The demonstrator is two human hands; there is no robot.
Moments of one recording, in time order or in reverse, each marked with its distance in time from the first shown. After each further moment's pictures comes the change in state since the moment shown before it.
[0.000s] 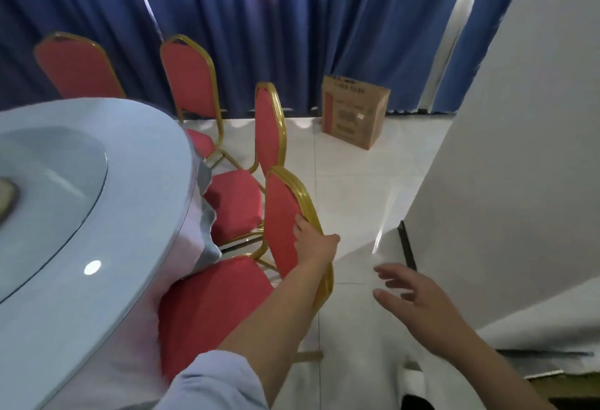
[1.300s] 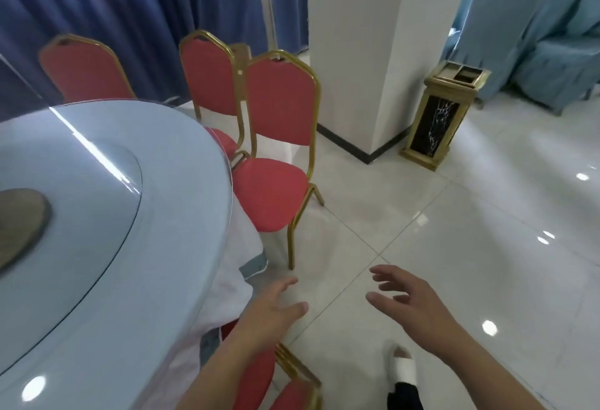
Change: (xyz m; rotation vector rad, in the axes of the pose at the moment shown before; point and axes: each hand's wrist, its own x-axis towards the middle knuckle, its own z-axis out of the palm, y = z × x) left_hand -0.350 -0.523 -0.678 0.503 -0.906 0.412; right_hand -0.579 -0.237 0.703 0.332 0.612 0.348
